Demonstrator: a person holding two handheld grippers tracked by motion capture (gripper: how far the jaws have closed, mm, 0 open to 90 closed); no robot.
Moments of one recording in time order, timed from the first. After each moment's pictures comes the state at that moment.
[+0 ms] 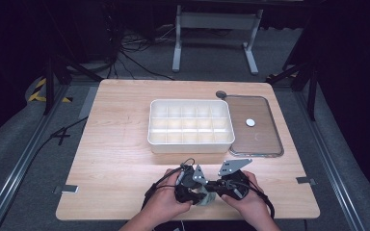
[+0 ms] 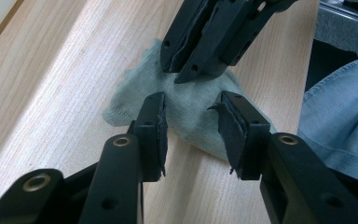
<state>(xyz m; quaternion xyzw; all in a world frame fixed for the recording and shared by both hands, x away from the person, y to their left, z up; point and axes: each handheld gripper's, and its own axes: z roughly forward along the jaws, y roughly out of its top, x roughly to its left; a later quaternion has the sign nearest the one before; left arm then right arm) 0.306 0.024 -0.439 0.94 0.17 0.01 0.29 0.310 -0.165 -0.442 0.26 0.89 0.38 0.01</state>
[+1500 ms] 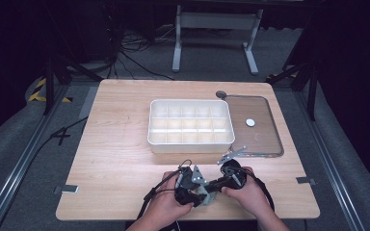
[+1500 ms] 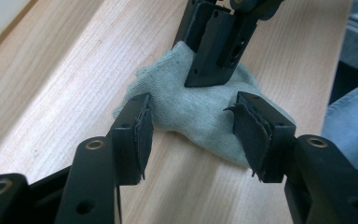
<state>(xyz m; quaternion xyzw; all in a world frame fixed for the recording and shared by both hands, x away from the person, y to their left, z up) 0.303 0.027 -0.447 0.93 0.22 0.03 0.30 0.343 -0.170 -0.460 0.34 0.88 0.33 -0.12</state>
